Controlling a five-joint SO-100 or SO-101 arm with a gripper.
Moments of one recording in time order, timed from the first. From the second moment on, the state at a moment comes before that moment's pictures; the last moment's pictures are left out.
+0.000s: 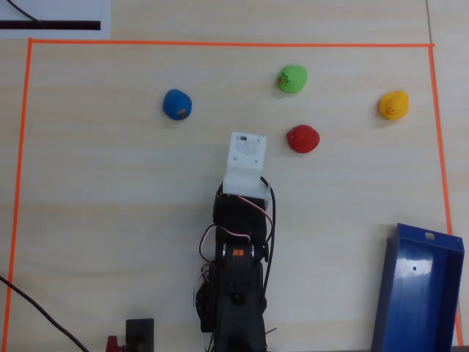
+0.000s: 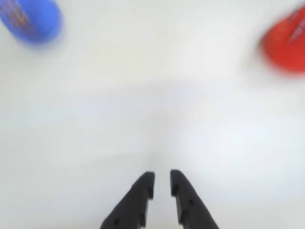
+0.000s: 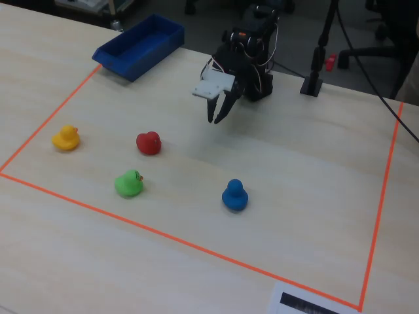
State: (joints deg) arm 6.3 180.2 171.8 45.0 -79.7
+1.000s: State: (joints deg) arm 41.4 93.2 130.7 -36.3 -68.5
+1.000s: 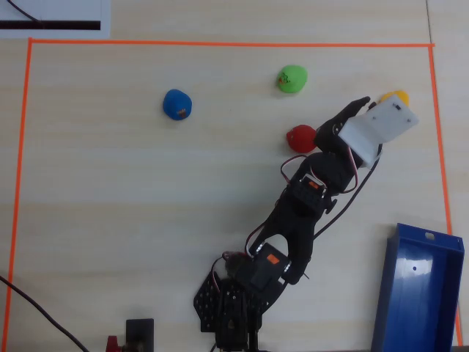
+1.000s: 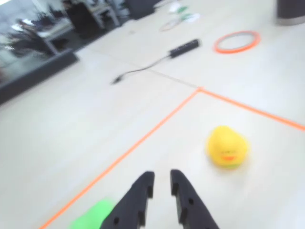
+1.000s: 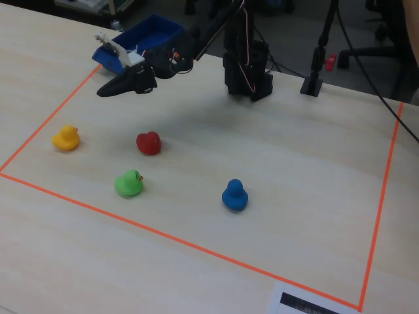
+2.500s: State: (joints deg) arm 51.1 32.8 68.9 -26.9 -81.7
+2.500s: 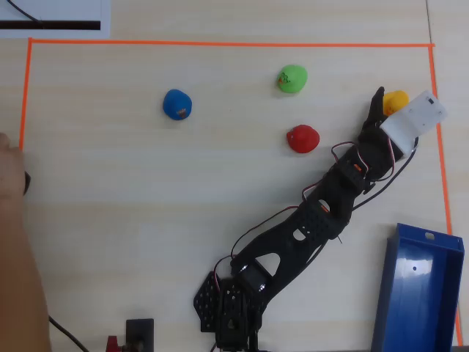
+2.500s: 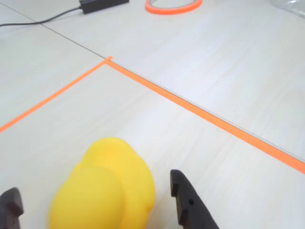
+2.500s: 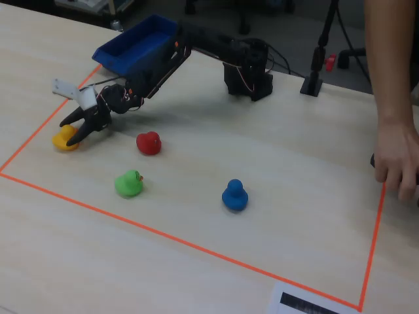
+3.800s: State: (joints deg) arm 47.6 69.1 59.6 24.5 -66.4
